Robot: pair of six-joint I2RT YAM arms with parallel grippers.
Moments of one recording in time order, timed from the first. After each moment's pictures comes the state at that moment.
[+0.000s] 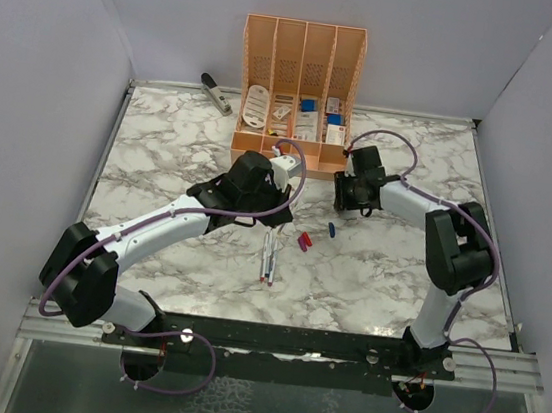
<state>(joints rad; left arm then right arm) -0.70 1.38 0.98 -0.23 0.28 -0.23 0.38 1.88 1.17 -0.26 0.00 0.13</state>
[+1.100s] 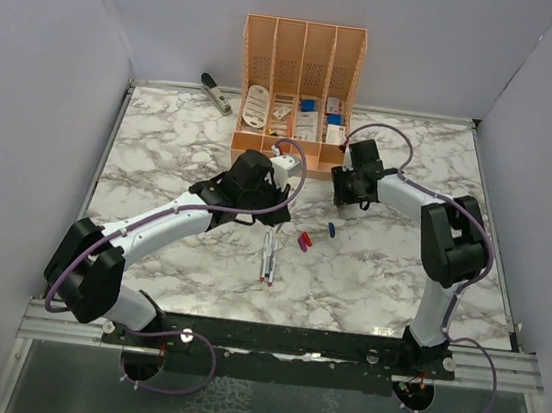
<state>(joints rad) -0.68 1.41 0.98 -0.24 0.28 -0.22 0.38 1.93 1.24 -0.28 0.01 0.06</state>
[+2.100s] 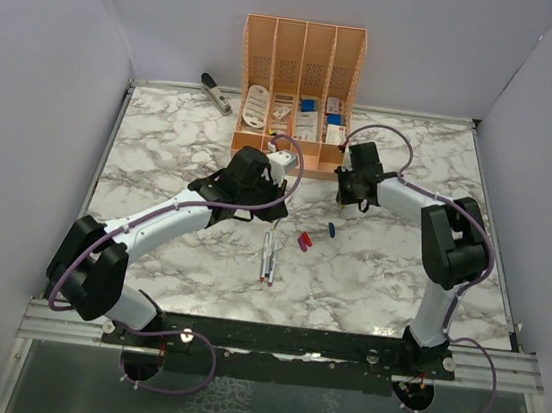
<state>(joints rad) -0.65 1.43 0.99 -0.23 0.29 -0.22 0.39 1.92 1.21 -0.21 -0.01 0.07</state>
